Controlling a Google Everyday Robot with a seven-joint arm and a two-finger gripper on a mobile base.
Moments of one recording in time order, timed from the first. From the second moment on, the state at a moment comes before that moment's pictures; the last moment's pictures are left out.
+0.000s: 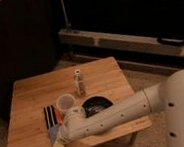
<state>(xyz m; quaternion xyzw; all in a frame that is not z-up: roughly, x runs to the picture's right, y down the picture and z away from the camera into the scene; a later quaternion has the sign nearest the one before) -0.208 0.288 0.759 -0.32 -0.16 0.31 0.88</state>
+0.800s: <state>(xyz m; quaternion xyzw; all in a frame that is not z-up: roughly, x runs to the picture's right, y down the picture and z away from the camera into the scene) -0.178 0.268 0.745 -0.30 -0.15 0.34 0.88</state>
